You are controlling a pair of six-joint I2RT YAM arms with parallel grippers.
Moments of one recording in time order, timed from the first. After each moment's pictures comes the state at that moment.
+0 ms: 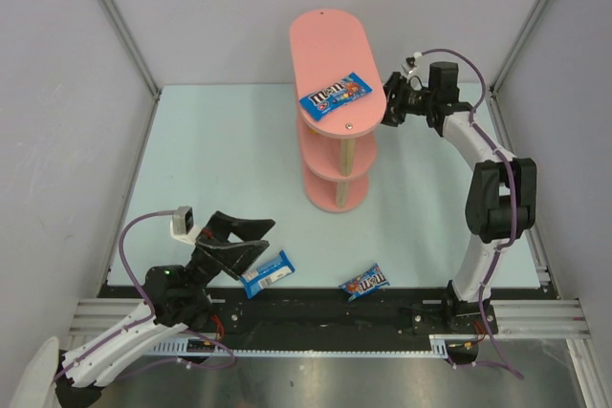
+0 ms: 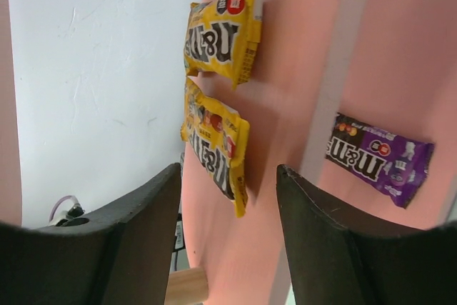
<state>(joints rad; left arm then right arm) -0.92 0.01 0.05 0.57 0.05 -0.93 0.11 1.89 1.54 -0.12 -0.94 0.75</state>
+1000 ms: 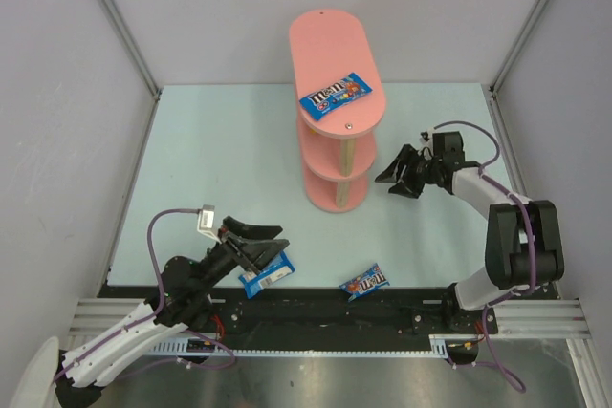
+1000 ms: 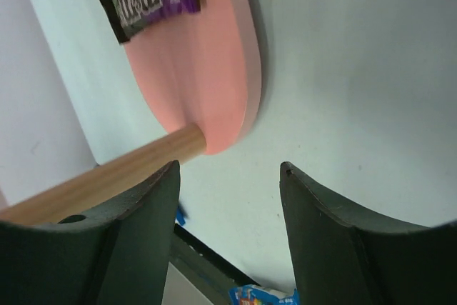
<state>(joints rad) -0.92 0.01 0.05 0.24 0.00 -0.88 0.08 1.54 0.89 -0.23 -0.59 0.65</state>
